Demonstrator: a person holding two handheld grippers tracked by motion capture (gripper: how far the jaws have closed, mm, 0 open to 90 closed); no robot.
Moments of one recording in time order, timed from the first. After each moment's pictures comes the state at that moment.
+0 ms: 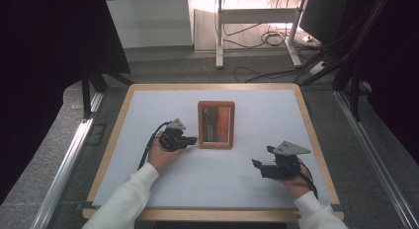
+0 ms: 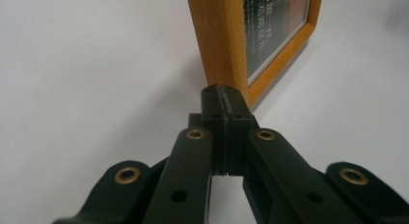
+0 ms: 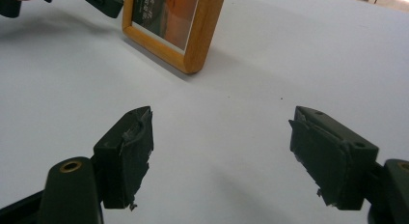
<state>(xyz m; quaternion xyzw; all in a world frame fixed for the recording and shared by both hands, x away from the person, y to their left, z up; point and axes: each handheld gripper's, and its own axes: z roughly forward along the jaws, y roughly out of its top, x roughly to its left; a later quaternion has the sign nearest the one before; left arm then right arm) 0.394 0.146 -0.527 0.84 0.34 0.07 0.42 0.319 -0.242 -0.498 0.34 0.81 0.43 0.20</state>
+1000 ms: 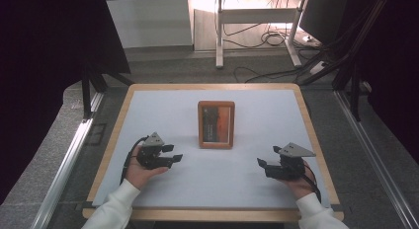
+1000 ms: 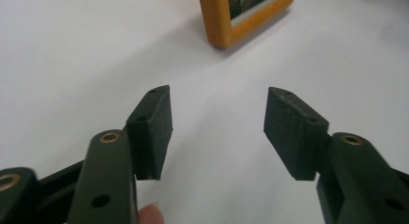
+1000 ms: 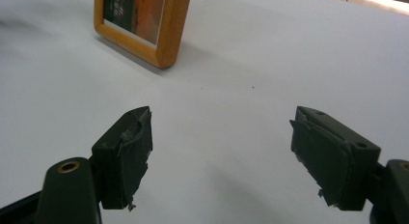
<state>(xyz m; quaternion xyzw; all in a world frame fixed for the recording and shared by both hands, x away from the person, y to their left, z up) 0.320 0.193 -0.519 0.82 0.37 0.11 0.42 0.317 -0.255 -0.504 0.36 0.80 0.43 0.23</state>
